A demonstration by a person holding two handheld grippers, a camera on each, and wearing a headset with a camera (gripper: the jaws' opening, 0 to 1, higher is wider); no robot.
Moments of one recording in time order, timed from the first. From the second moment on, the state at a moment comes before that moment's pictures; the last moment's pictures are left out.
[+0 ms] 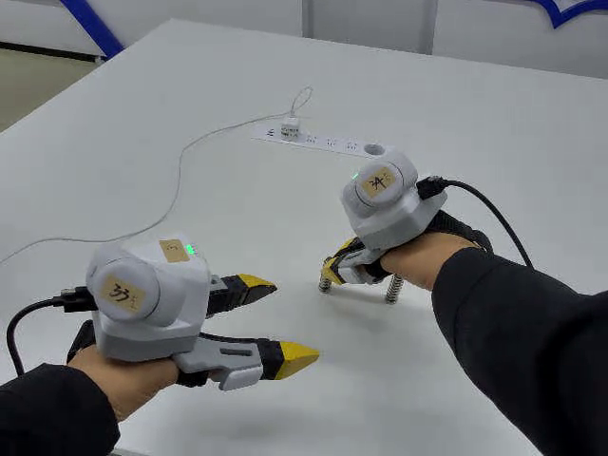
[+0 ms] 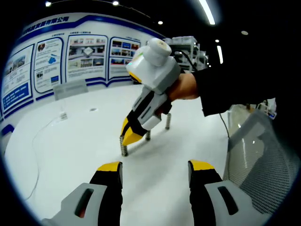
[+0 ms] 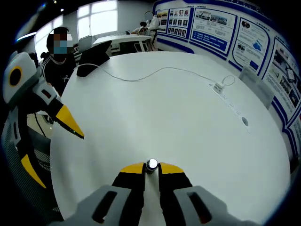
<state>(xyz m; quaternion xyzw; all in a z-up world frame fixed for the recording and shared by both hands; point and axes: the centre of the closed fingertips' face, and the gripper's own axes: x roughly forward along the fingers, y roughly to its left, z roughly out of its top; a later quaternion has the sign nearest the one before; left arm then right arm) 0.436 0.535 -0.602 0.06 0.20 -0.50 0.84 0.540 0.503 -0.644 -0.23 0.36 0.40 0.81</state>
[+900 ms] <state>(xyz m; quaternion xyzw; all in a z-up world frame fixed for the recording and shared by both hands) 0.438 0.535 -0.598 0.06 0.20 -0.50 0.84 0.514 0.492 -0.609 -0.22 0.31 0.40 0.84</state>
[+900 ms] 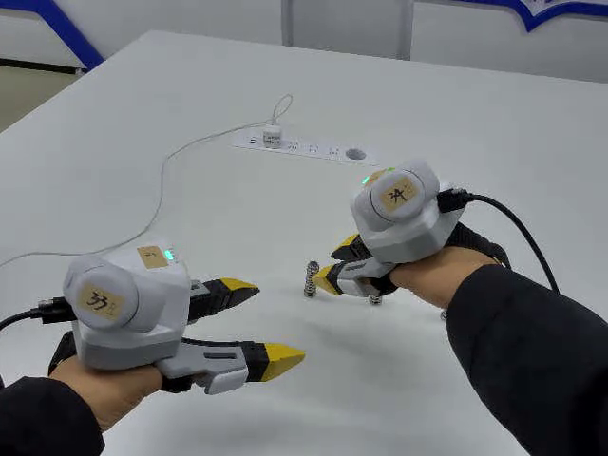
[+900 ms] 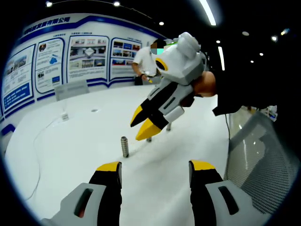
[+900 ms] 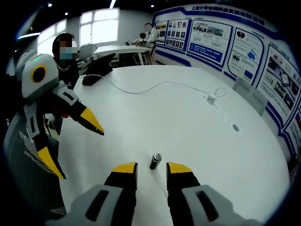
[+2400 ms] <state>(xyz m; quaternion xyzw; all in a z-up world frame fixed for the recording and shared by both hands) 0.435 0.529 -0.599 0.08 0.20 -0.50 0.84 0.445 0.352 -0.567 -0.14 0.22 0.32 0.91</state>
